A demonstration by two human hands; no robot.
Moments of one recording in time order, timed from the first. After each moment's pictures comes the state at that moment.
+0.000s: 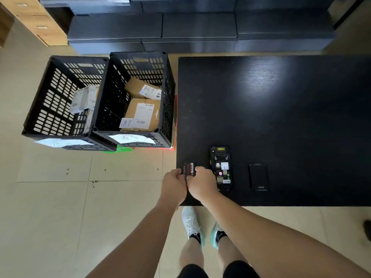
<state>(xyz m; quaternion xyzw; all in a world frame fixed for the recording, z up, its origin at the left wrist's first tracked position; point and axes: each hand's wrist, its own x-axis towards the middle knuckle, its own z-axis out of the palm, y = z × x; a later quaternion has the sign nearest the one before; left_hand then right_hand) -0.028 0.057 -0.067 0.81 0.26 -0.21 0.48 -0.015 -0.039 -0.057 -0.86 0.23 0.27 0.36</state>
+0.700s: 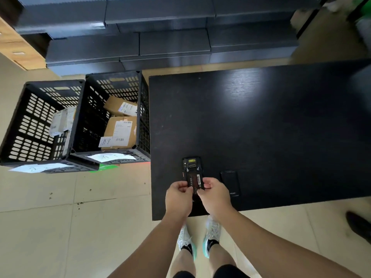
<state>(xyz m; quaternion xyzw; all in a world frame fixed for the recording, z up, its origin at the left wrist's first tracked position) -0.034 -0.043 -0.042 0.73 0.34 -0.23 0.55 -0.040 -0.152 -0.036 -0.81 0.32 0.20 0.46</state>
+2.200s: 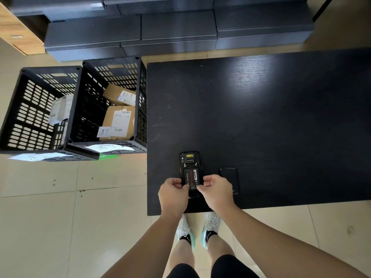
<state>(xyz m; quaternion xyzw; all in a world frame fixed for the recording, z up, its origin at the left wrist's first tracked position) -0.032 -0.046 -0.059 0.81 0.34 -0.18 0.44 -0.034 -0.176 -0.061 -0.82 0.30 0.21 0.43</state>
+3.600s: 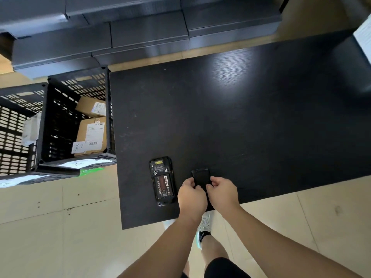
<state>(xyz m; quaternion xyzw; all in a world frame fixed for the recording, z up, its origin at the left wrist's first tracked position) -0.036 -0.176 -0.061 0.80 0.28 -0.27 0.46 -0.049 -0.271 -0.068 -0.81 0.36 0.21 0.41</state>
